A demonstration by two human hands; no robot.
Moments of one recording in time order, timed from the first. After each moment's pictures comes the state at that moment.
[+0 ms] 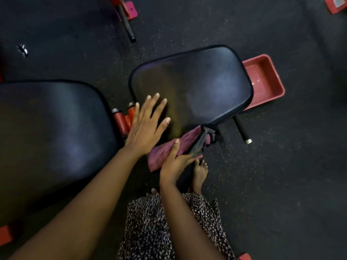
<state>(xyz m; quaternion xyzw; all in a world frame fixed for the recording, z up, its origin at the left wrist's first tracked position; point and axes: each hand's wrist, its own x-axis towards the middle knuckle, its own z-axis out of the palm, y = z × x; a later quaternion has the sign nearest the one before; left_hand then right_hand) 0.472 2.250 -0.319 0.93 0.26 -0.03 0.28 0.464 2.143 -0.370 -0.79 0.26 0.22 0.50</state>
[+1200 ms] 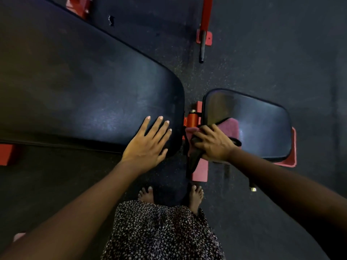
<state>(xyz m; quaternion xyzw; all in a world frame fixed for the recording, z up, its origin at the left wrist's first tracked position) 0.286 2.260 -0.274 0.94 0.30 -0.12 -0.08 0.540 2.215 -0.297 -0.46 -0.85 0.04 -0.25</state>
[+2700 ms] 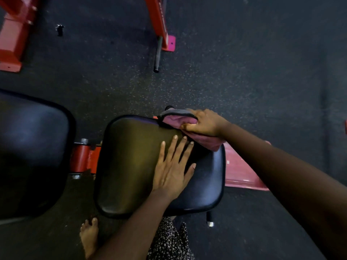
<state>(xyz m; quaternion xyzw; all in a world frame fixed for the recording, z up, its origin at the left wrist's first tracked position) 0.673 2.208 -0.351 0.88 0.44 0.05 0.13 0.859 2.306 -0.325 -0.65 -0.67 0.35 -0.05</state>
